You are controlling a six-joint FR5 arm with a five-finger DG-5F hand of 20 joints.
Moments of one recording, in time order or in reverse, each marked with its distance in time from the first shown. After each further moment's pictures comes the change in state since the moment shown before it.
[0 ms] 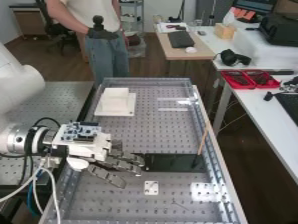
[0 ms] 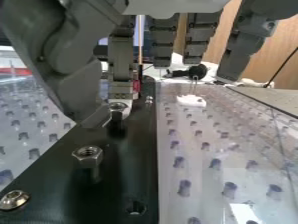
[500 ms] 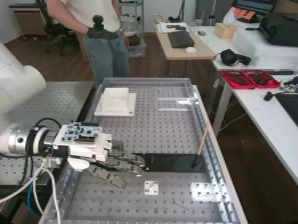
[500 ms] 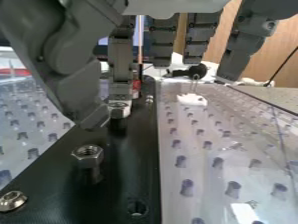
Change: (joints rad) arm 0.002 -0.004 0.003 0.000 0.002 0.003
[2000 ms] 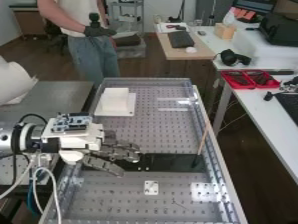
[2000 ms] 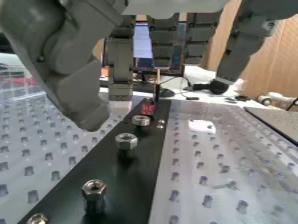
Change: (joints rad) arm -0.095 0.038 0.039 -0.066 -0.231 -0.066
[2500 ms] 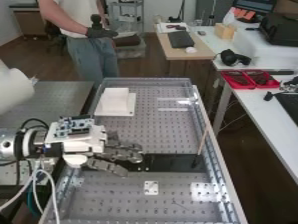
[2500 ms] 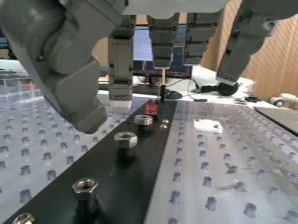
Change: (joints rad) arm -0.018 -0.047 0.035 0.025 -0.058 0.026
